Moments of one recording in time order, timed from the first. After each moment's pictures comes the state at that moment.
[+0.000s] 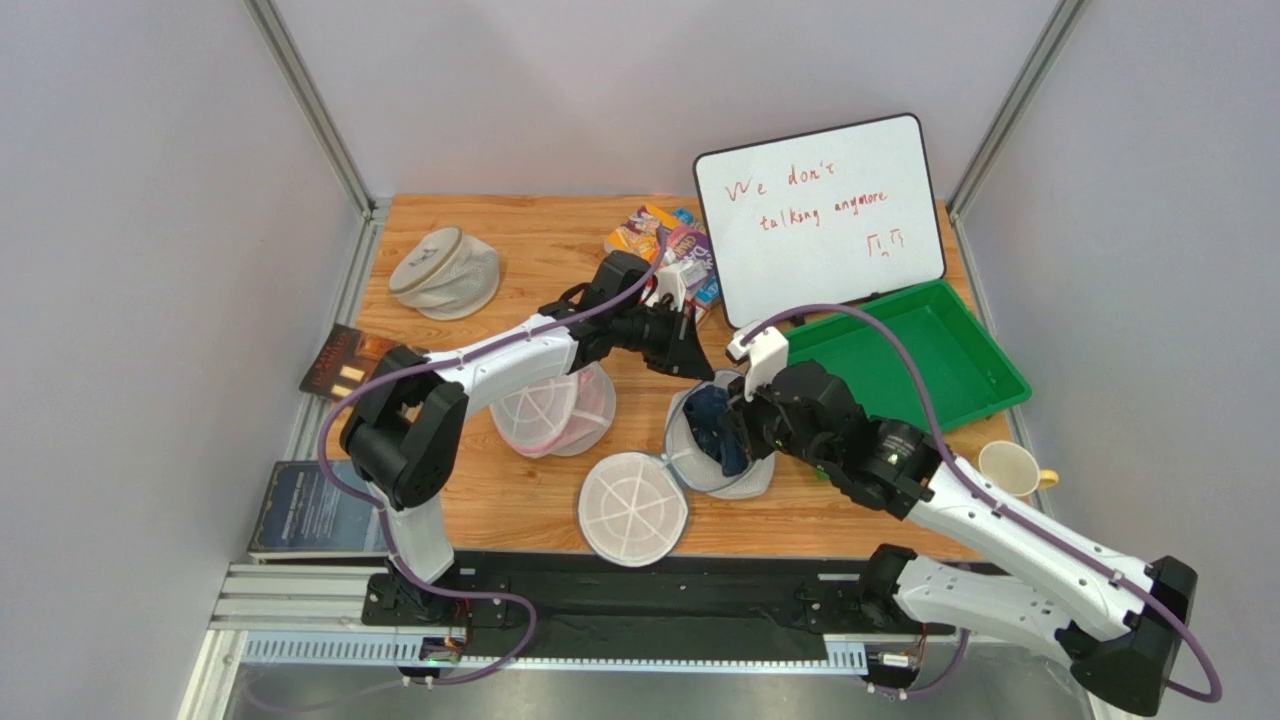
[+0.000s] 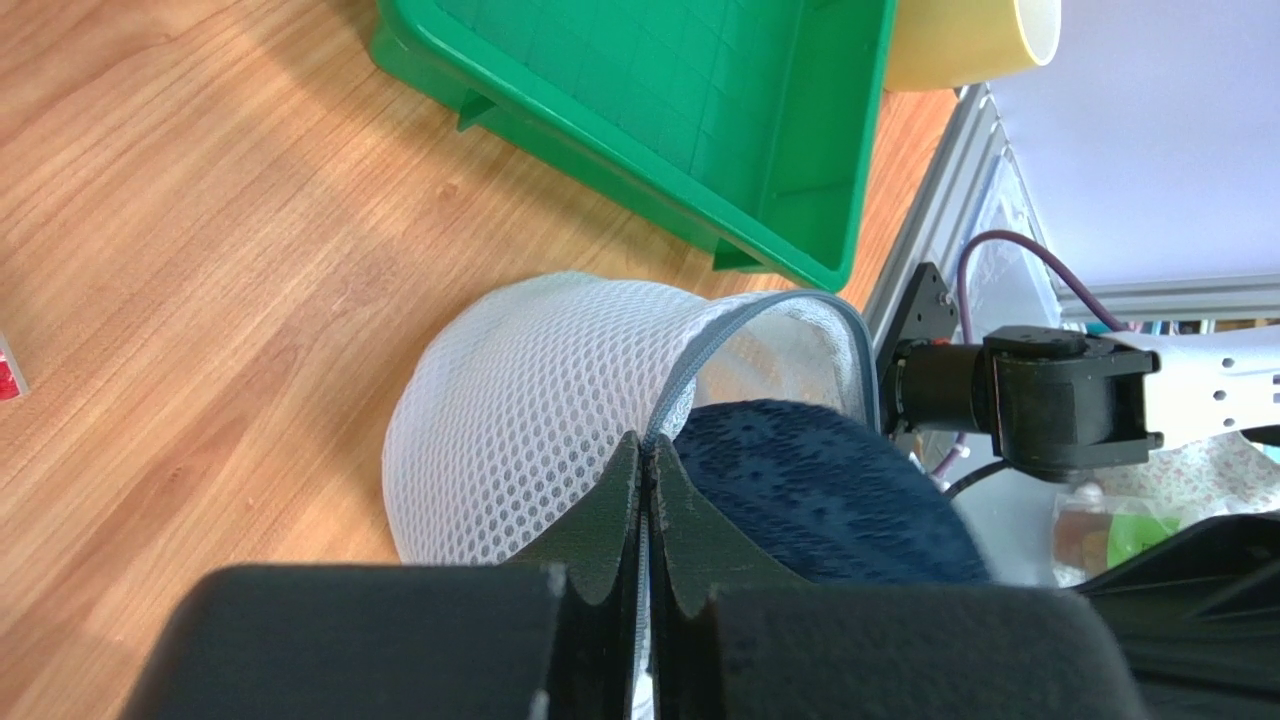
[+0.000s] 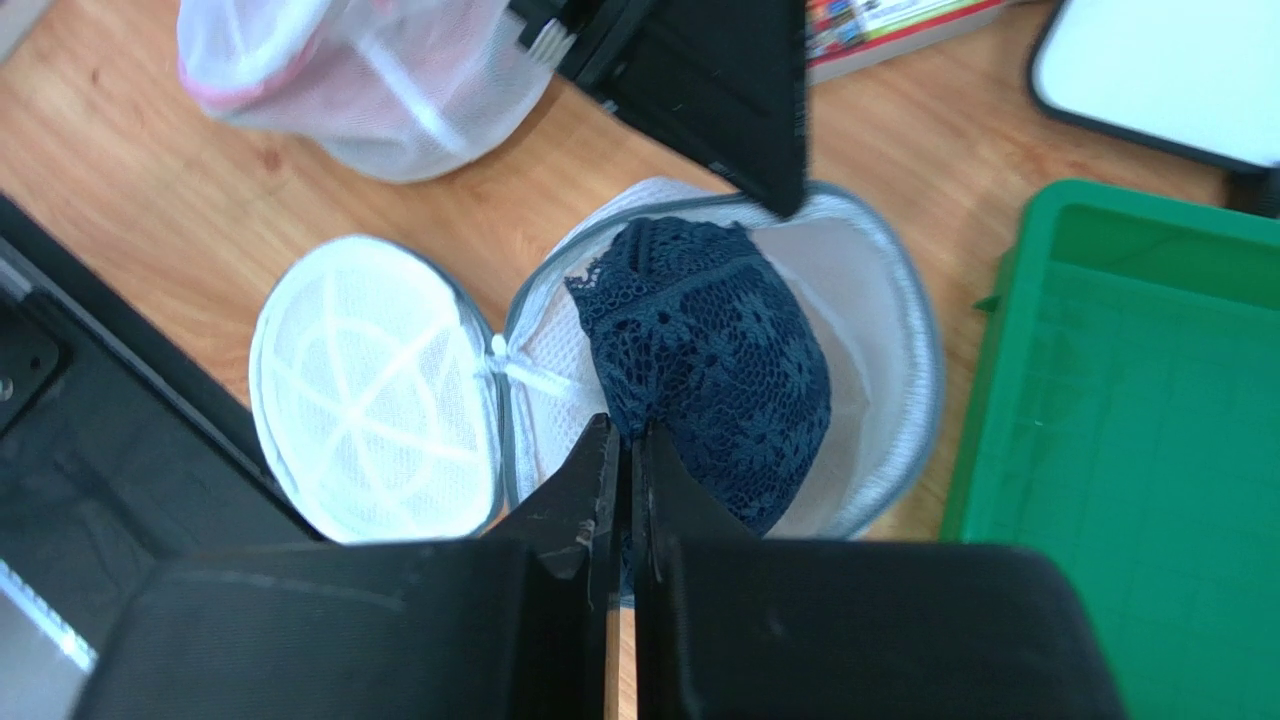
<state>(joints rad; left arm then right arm) -0.68 1.81 1.29 -0.11 0.65 -0.43 0.91 0.91 0.84 -0.50 0.15 0.19</state>
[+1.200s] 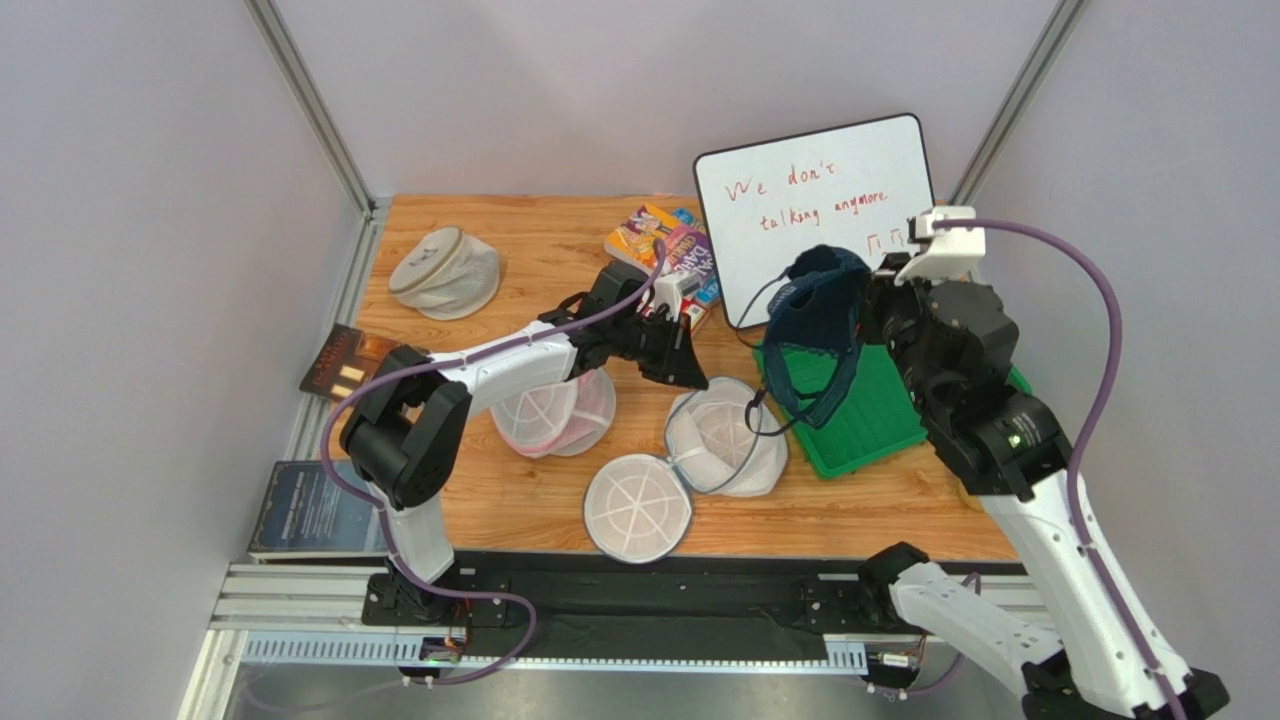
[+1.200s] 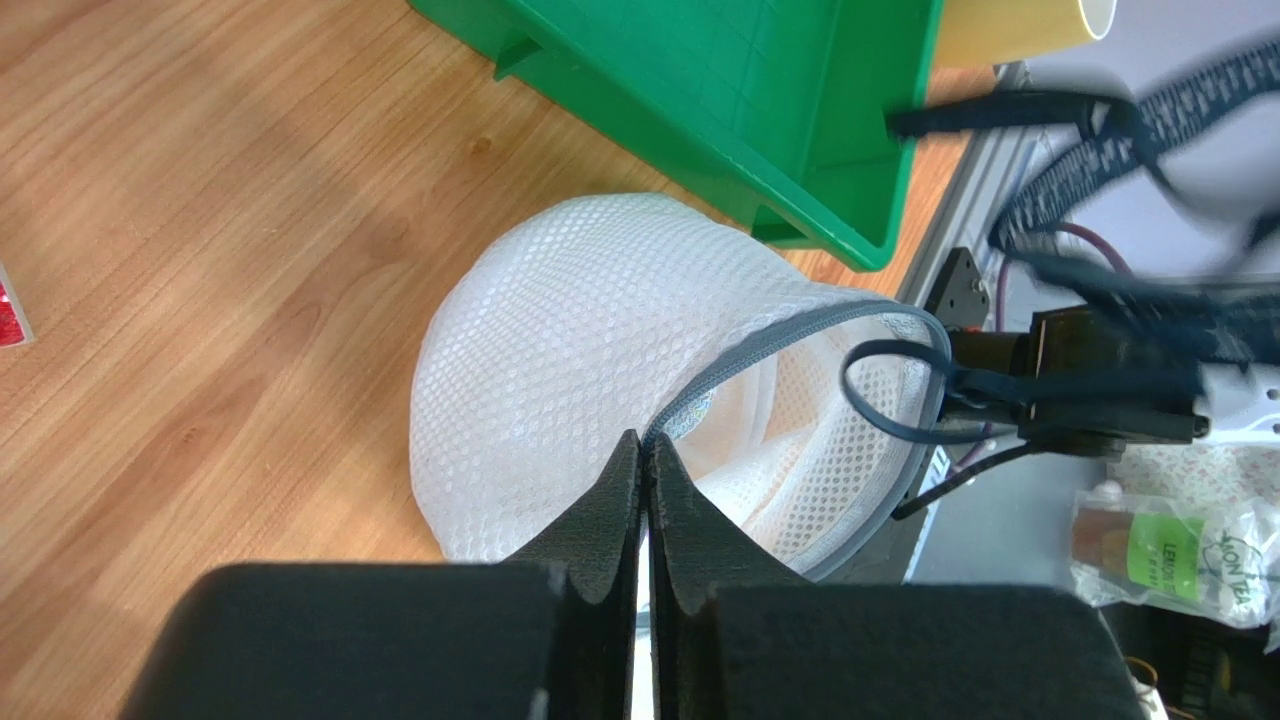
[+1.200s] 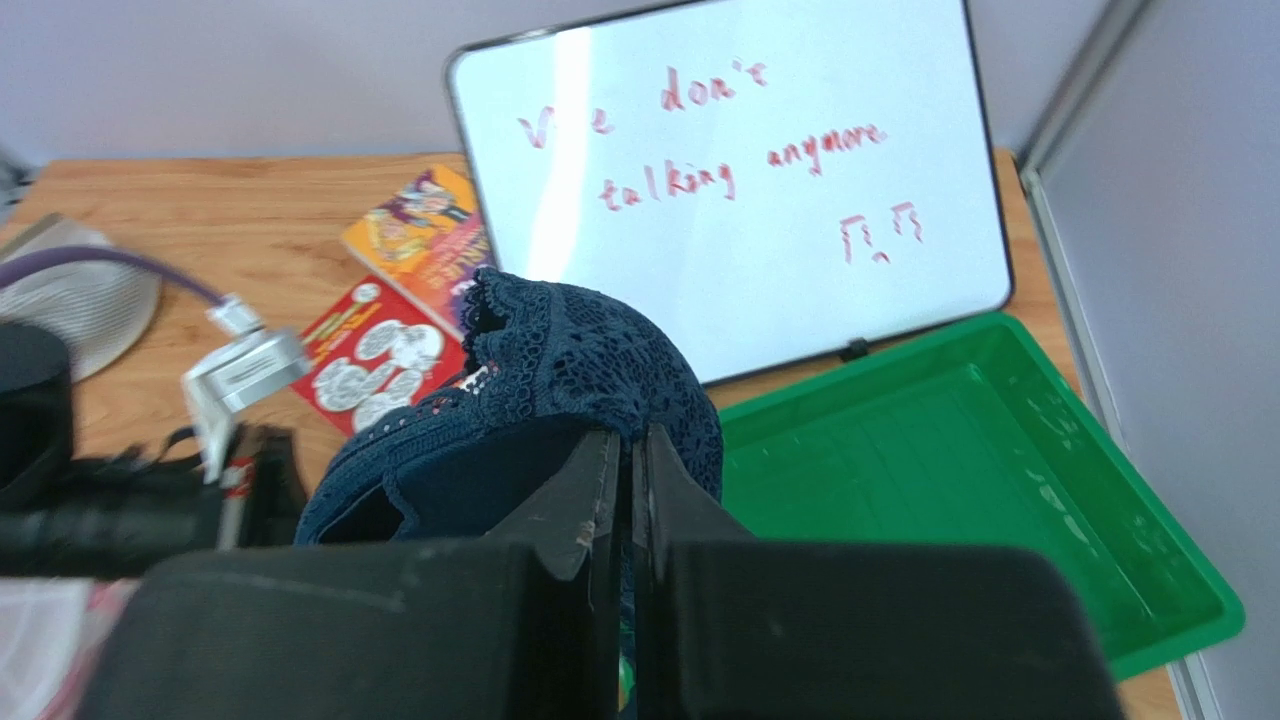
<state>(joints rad) -0.68 1.81 1.23 -0.09 0.64 -0.42 0.51 0.85 1.24 -0.55 0.41 0.14</state>
